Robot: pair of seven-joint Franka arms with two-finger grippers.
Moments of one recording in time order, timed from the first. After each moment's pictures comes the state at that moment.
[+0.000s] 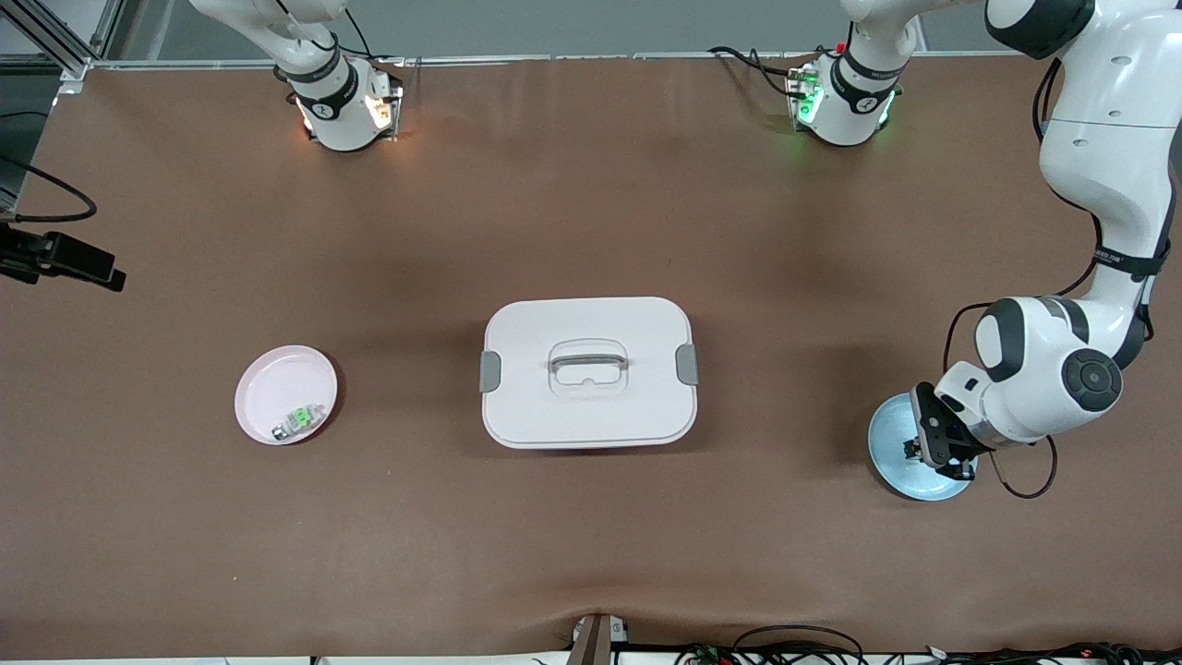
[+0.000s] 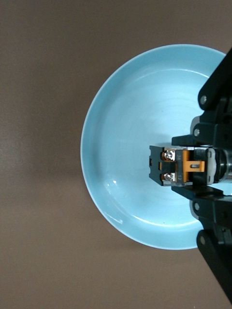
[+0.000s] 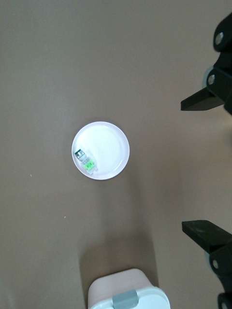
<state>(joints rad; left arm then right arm) 0.26 0.73 -0.25 -1.64 0.17 2.42 1.53 -0.07 0.22 0.03 -1.22 0.03 1.36 0.08</state>
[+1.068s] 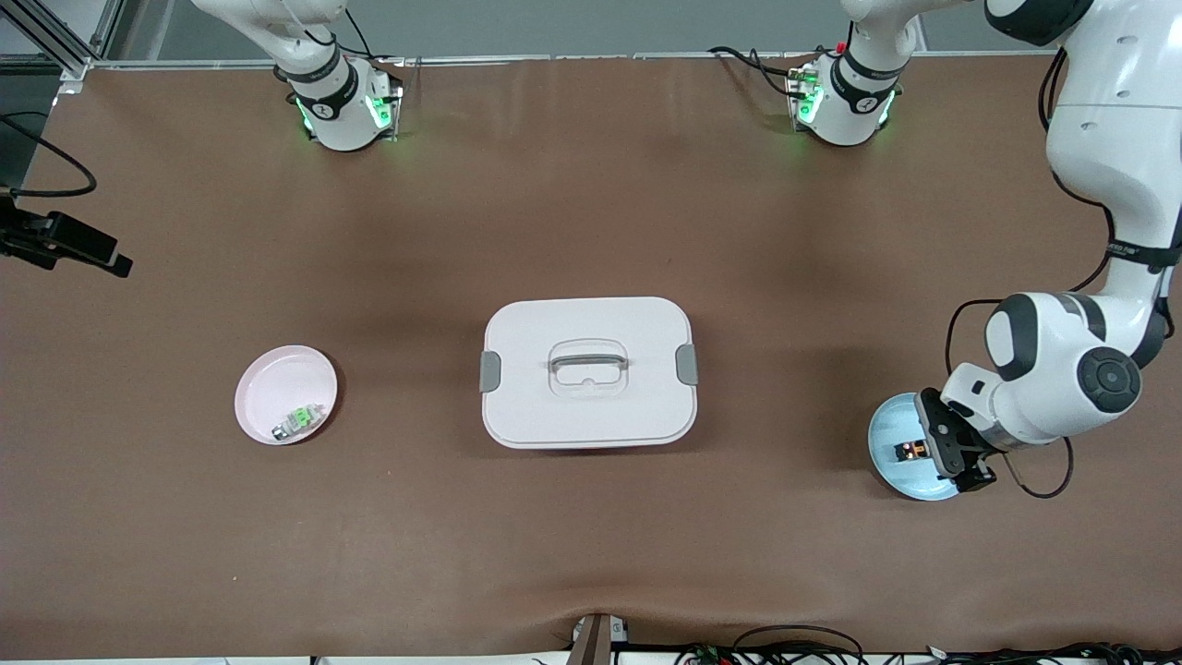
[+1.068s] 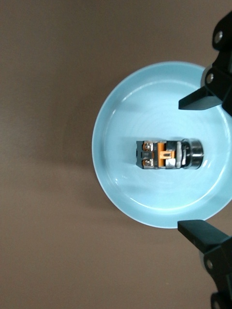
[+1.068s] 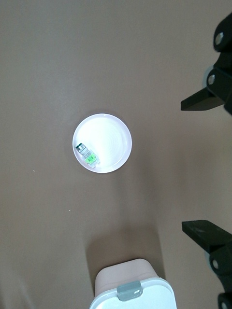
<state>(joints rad) 0.26 0.66 -0.28 -1.59 0.16 2.28 1.32 -0.10 0.05 0.03 -1.49 0.08 1.52 0.08</state>
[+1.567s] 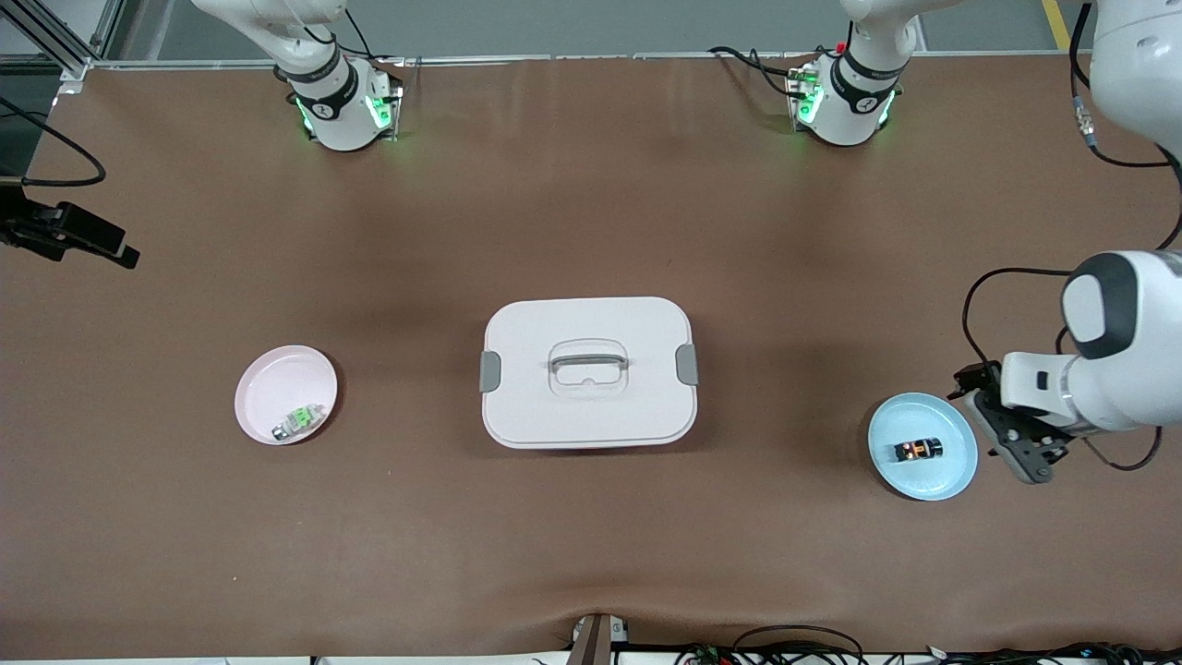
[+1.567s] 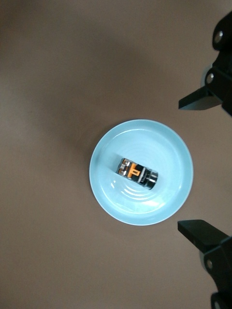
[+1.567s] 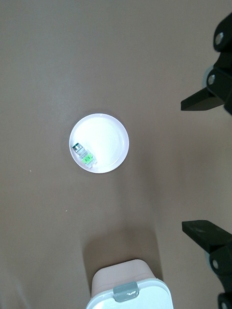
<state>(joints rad) 0.26 0.54 -0.28 -1.44 0.09 1.93 0.92 -0.10 0.03 0.03 -1.52 0.08 1.53 0.08</state>
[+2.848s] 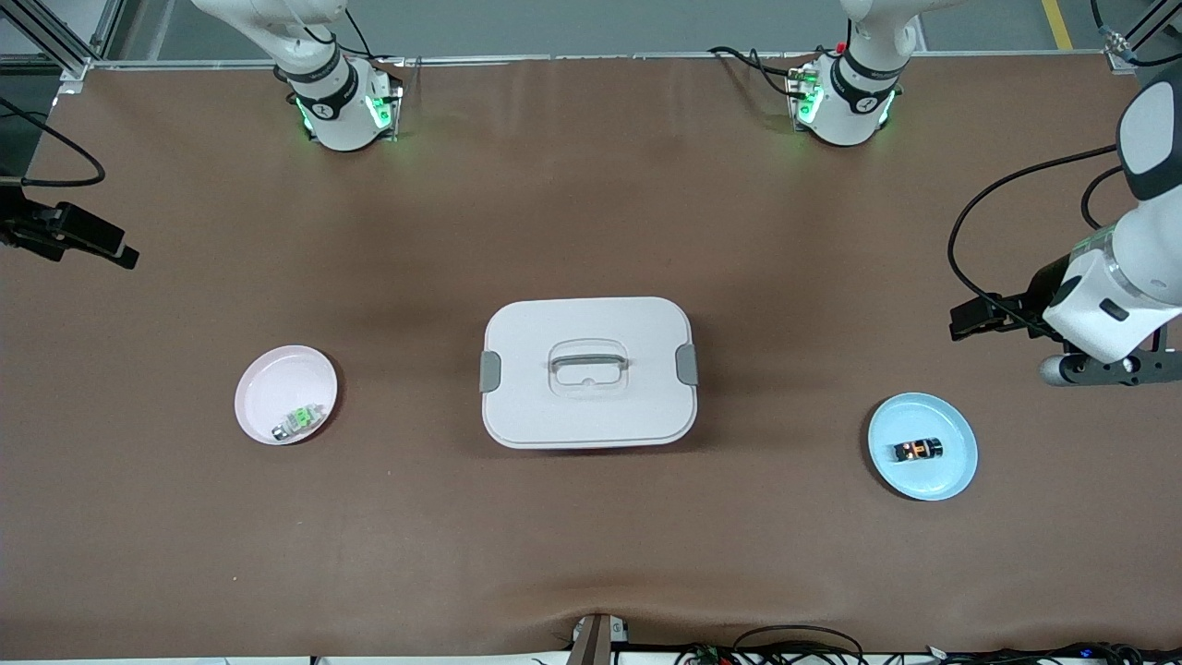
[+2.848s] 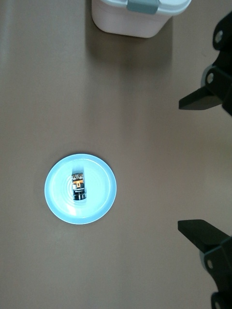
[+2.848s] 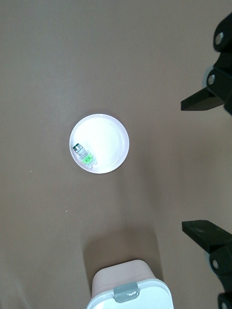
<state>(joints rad) 0.25 0.26 -0.41 -1.42 0.08 1.63 -0.20 -0.10 0.03 0.03 -1.52 0.08 1.53 0.08</state>
